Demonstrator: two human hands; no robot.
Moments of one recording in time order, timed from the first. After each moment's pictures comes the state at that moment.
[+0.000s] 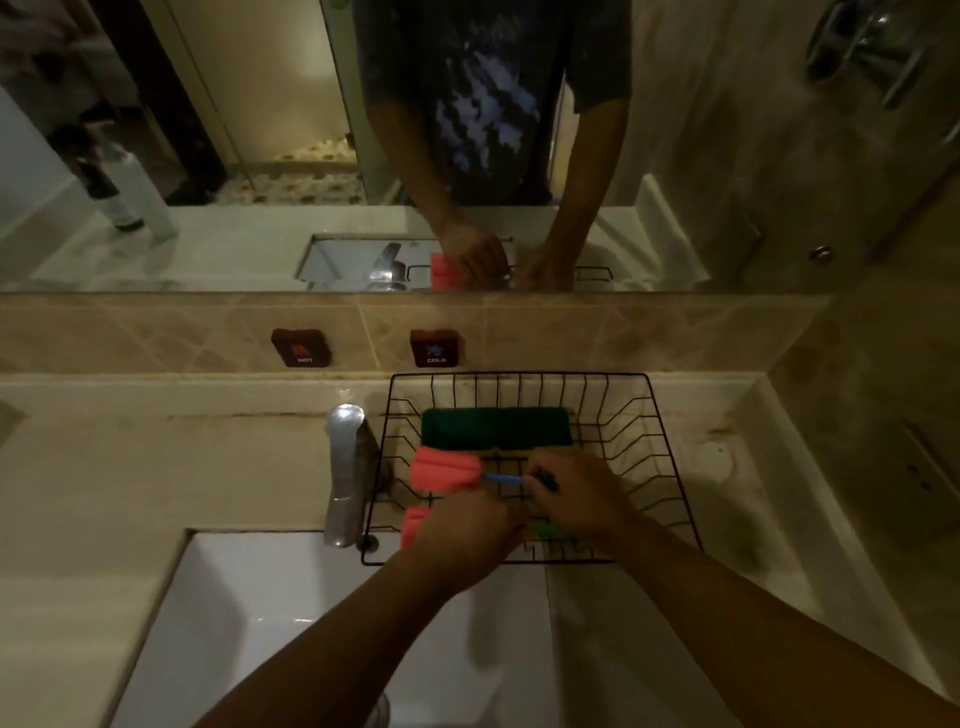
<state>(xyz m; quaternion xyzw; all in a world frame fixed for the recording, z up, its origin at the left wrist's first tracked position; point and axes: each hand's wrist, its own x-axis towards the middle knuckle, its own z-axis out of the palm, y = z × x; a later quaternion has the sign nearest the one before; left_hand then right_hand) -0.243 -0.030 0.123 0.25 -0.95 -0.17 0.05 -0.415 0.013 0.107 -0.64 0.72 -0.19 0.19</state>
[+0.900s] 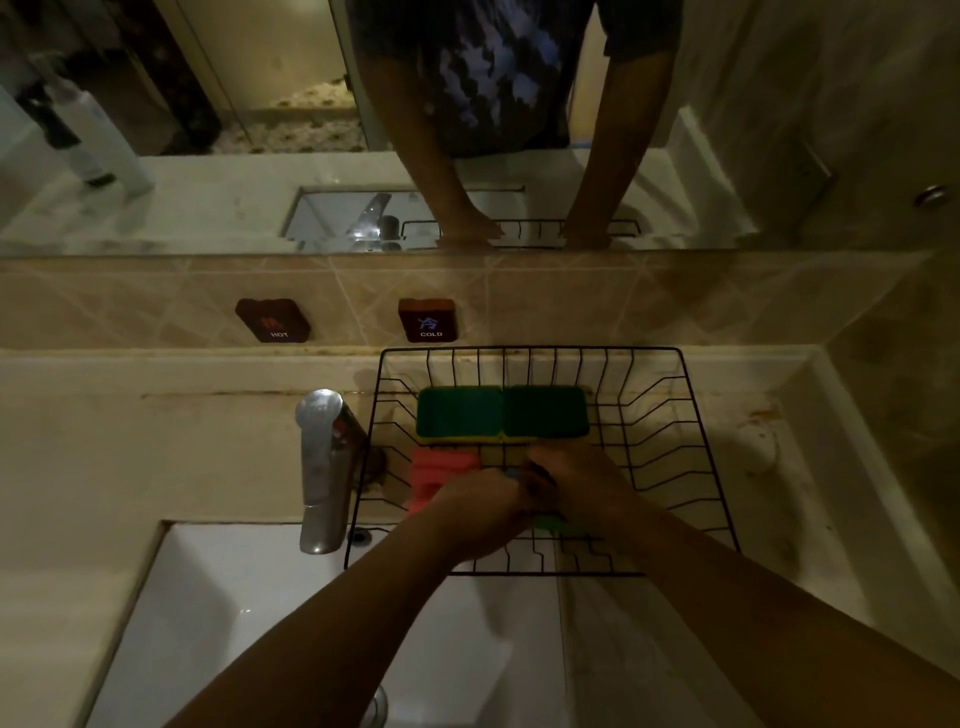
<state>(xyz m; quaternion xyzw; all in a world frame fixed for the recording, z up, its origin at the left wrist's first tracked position) -0.267 -0.071 0.075 0.18 -0.96 -0.21 -0.03 -0.430 -0.017 0.057 -0.67 0.70 -0.10 0.23</state>
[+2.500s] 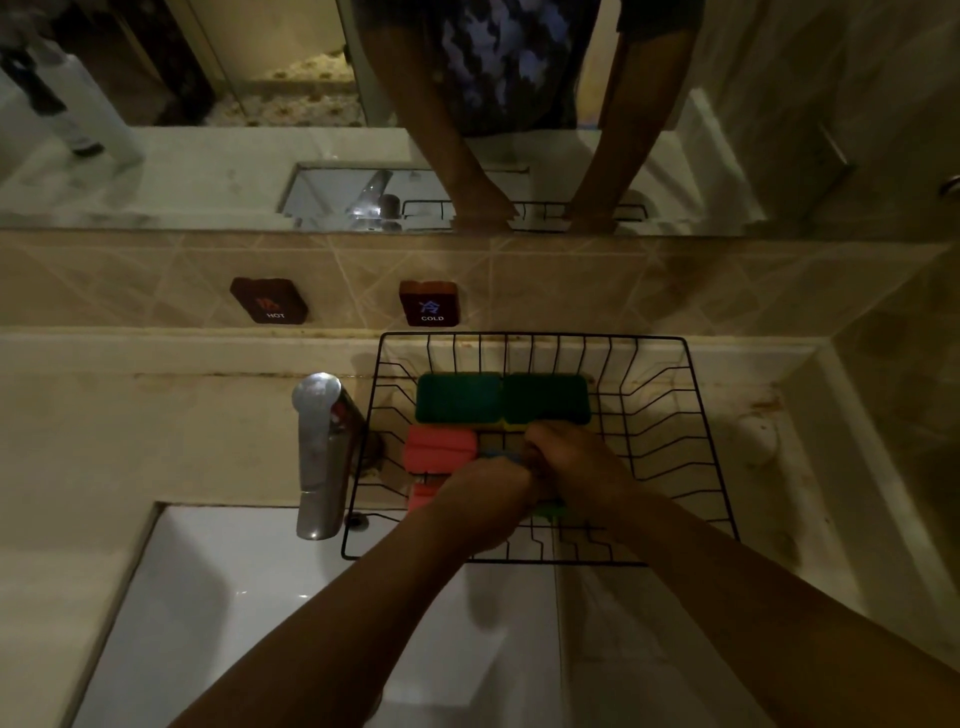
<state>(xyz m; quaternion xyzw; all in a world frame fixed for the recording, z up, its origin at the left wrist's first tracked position) -0.277 -0.063 0.069 0.25 -0.94 -0.22 -0.05 -0.428 -0.017 0.075 -0.67 0.69 -0.12 0.26</state>
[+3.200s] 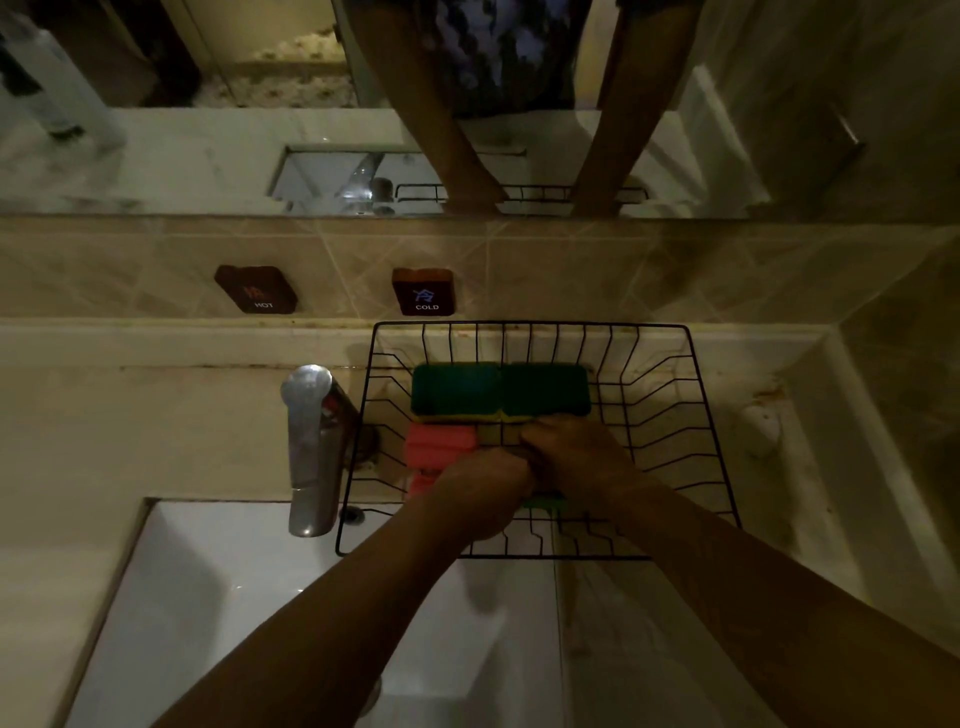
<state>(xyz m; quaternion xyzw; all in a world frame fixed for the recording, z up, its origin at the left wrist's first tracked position) -0.282 -0.070 0.055 0.30 -0.91 -0.27 -0.11 -0.433 -0.025 0.060 -0.74 0.66 -0.02 0.15</state>
